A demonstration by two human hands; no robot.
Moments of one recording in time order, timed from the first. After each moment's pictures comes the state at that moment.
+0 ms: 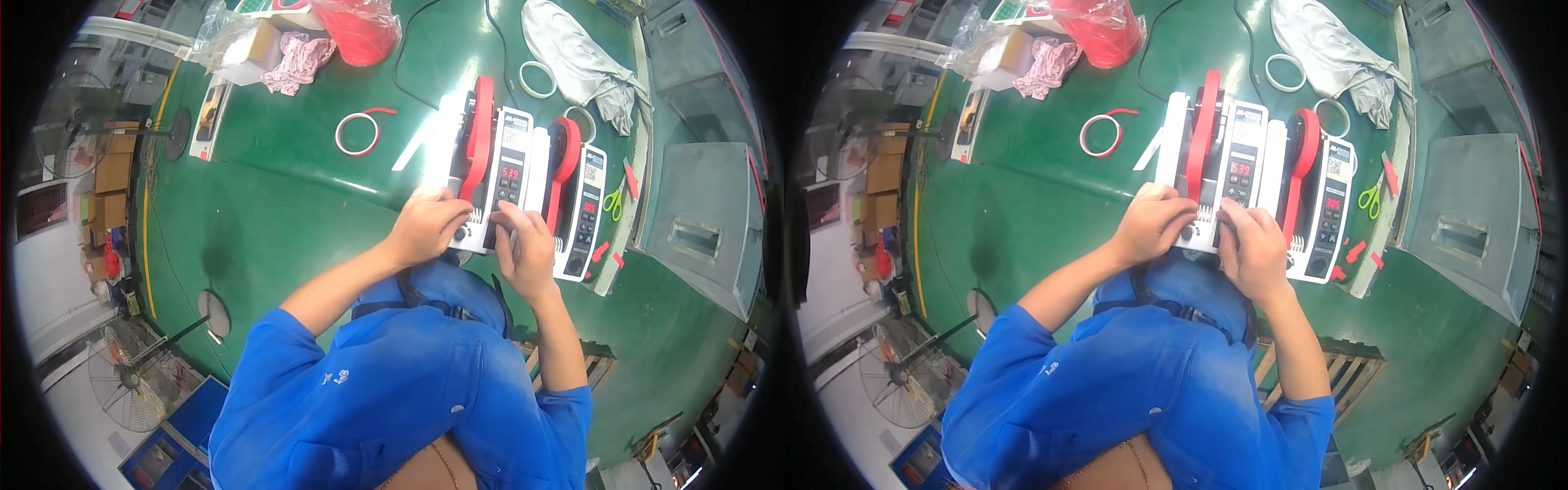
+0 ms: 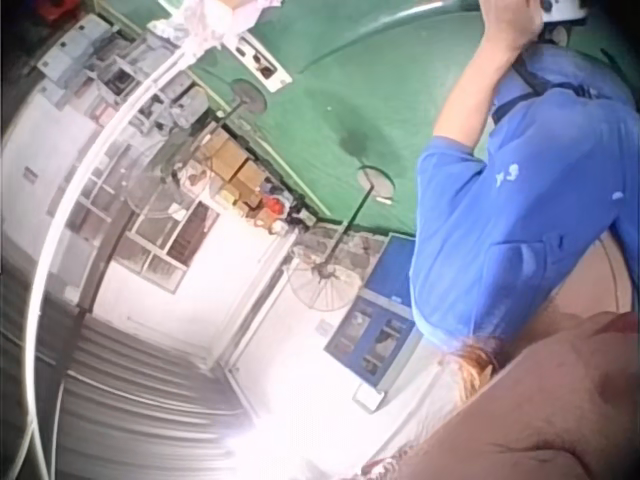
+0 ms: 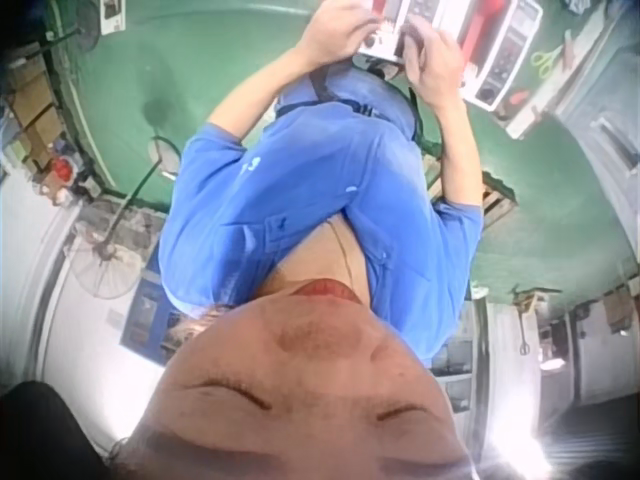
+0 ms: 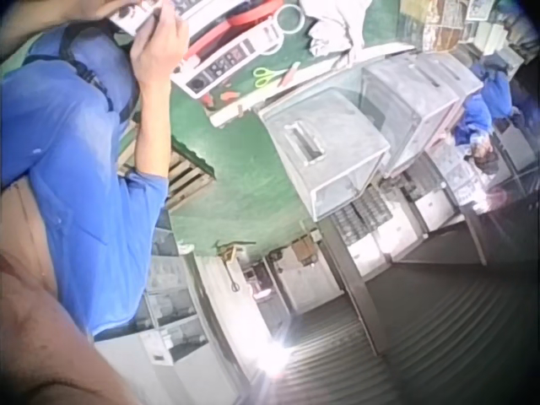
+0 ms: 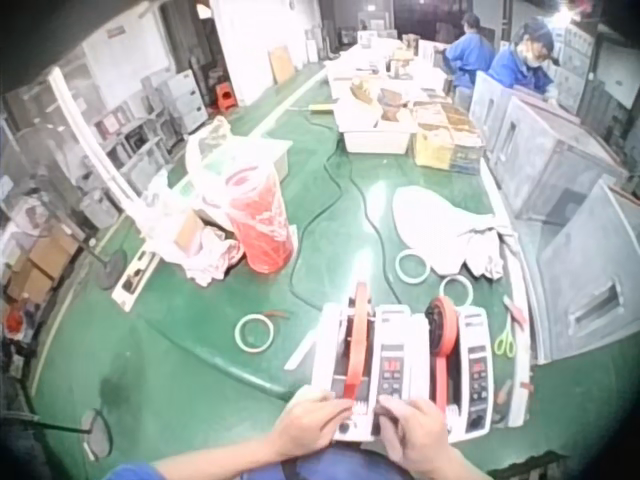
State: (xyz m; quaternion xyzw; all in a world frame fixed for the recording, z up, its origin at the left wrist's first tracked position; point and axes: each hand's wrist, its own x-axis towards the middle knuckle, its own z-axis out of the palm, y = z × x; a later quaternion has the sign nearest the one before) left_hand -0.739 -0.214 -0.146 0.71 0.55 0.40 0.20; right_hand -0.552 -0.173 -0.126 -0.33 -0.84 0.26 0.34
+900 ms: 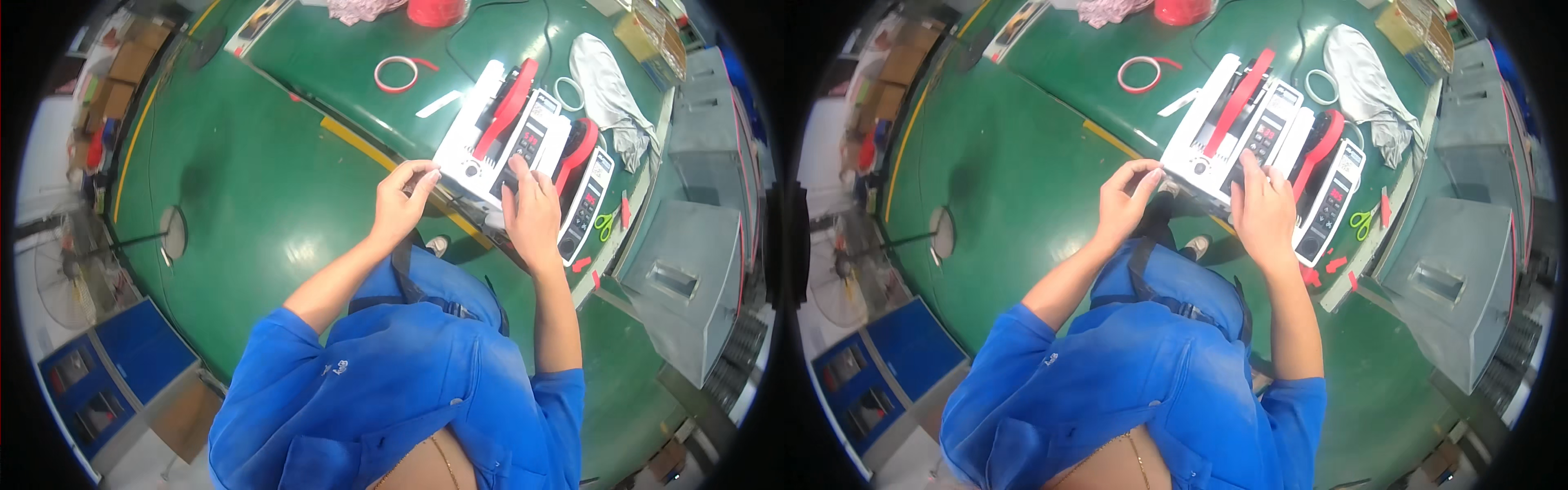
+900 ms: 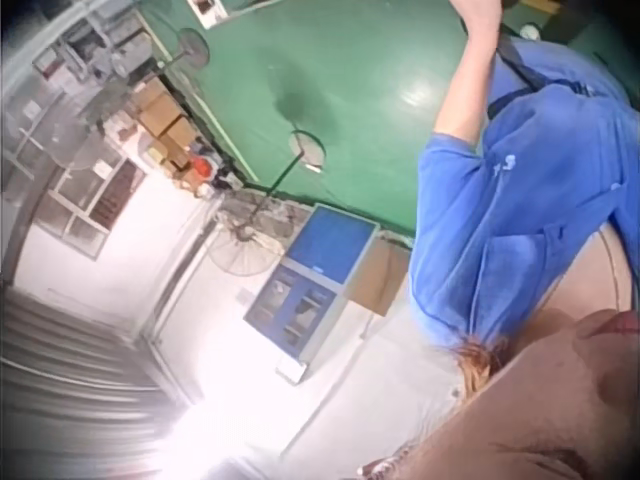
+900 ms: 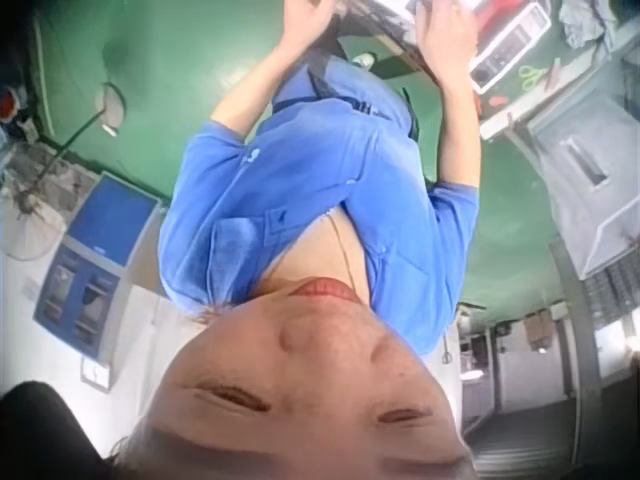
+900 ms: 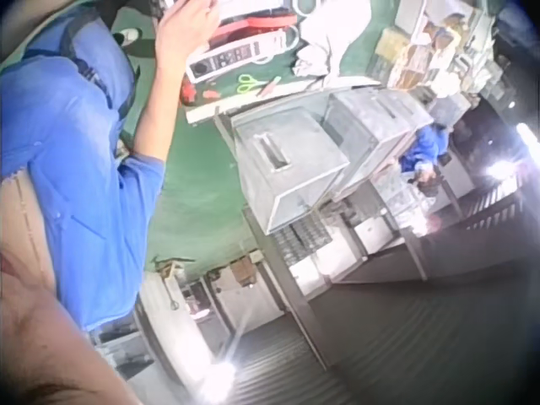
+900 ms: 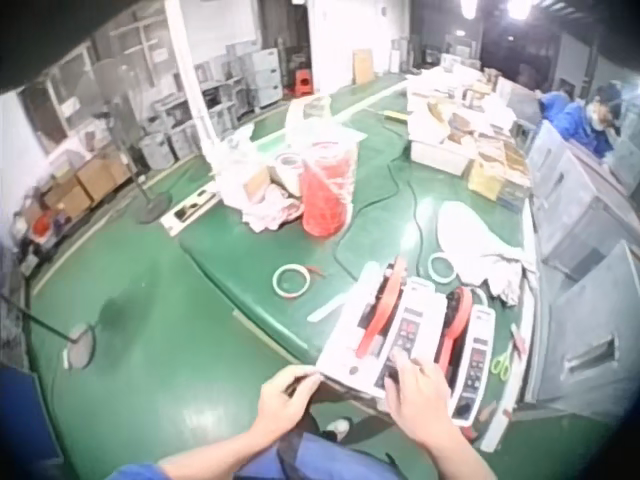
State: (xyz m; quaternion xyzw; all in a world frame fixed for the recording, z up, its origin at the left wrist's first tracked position) left_hand -0.691 -0.308 -0.151 0.31 0.68 0.61 0.26; right_hand -0.533 -0.179 -0.128 -0.25 -0.93 0.11 0.23
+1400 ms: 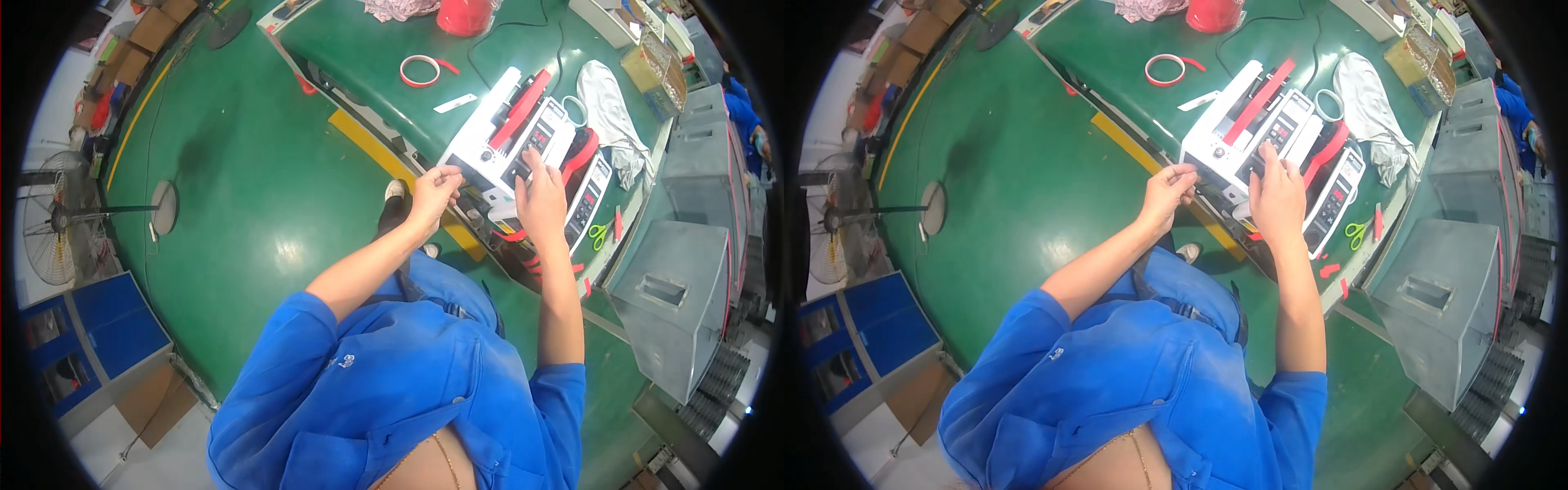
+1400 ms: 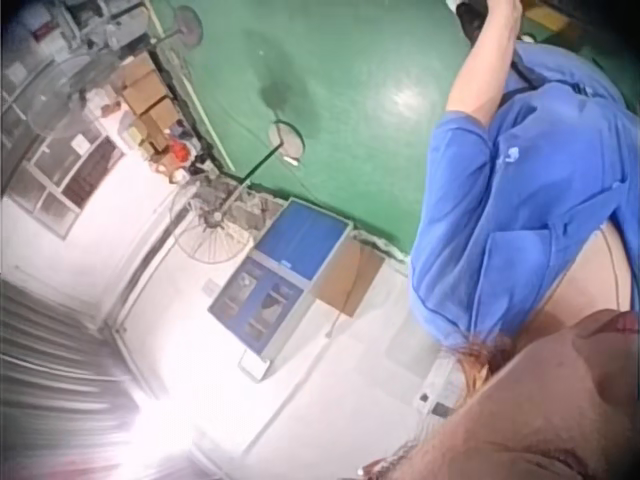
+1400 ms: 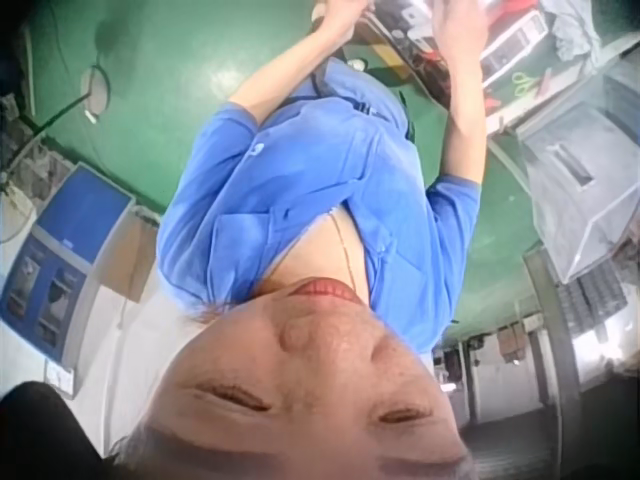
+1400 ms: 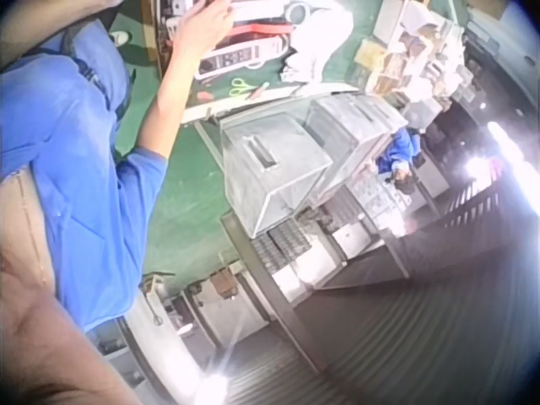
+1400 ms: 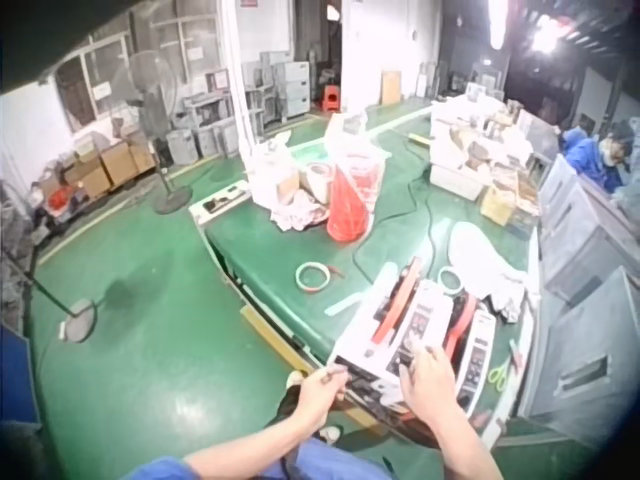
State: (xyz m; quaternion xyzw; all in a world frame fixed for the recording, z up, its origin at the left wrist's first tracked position) left_hand -0.649 -0.310 -0.210 0.05 0.55 0.70 0.45; right_hand -0.526 -0.183 -0.129 -0.26 -0.94 0.13 0.20
